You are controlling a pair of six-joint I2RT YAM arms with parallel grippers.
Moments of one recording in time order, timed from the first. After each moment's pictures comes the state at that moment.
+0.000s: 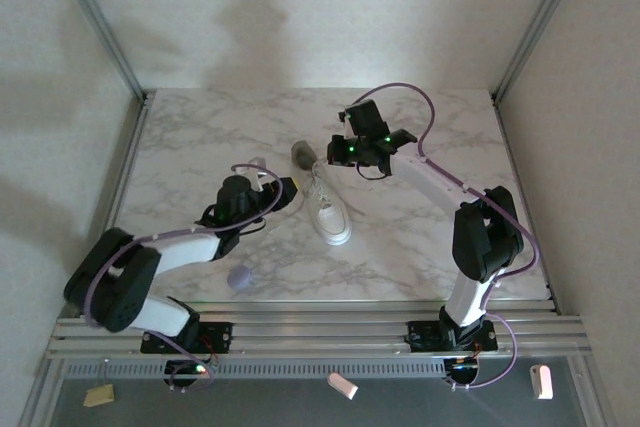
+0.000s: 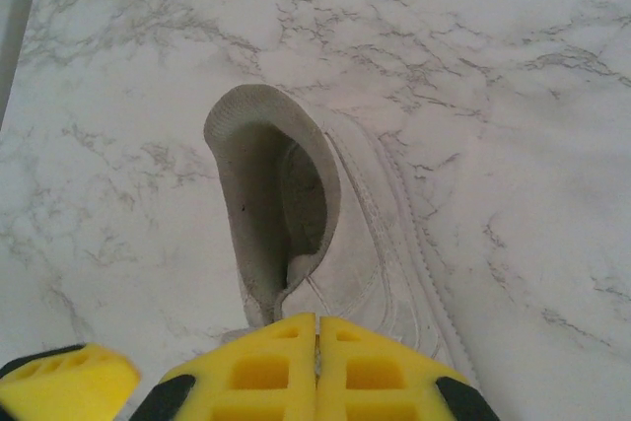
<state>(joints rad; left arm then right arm) -0.48 1.46 0.52 0.61 0.20 -0.88 0.57 1.77 1.45 -0.49 -0.19 0.51</state>
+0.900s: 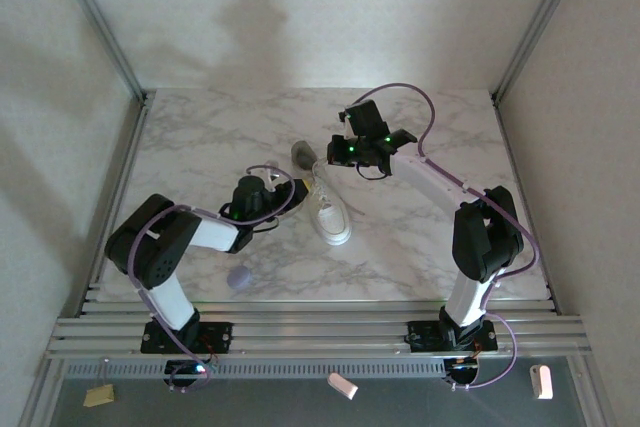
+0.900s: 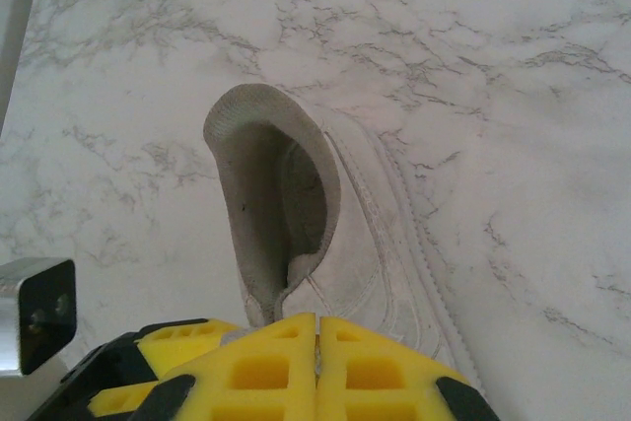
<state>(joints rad) -0.49 1.74 0.57 0.82 0.28 -1.00 0.57 1.77 1.45 -0.49 -0.19 0.52</state>
